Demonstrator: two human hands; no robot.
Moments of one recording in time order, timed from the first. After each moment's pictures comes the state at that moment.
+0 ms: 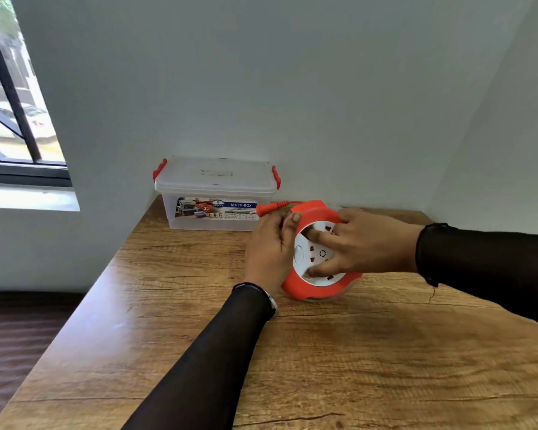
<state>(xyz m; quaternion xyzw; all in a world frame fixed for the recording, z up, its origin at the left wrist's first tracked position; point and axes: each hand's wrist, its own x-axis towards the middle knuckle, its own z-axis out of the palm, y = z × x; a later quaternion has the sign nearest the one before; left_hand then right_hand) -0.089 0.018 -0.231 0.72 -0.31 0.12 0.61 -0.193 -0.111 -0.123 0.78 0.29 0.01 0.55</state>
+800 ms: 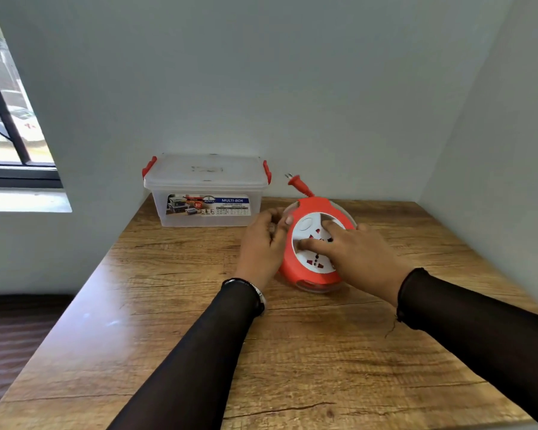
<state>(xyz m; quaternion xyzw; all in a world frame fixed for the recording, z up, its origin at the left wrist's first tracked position) -0.089 0.016 -0.235 0.73 -0.30 0.03 0.61 -0.205 -0.121 -0.193 0.97 0.00 0.09 0.21</state>
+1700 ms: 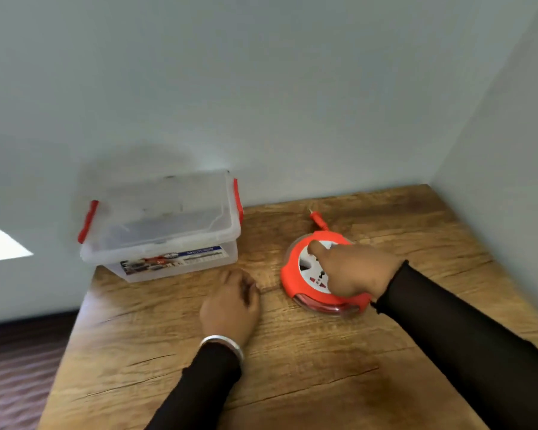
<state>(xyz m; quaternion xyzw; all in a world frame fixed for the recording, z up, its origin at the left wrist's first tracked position) -0.044 0.001 -0.236 0.93 -0.21 0.01 0.31 -0.119 -0.191 -0.147 0.97 -0.12 -0.22 -0.02</state>
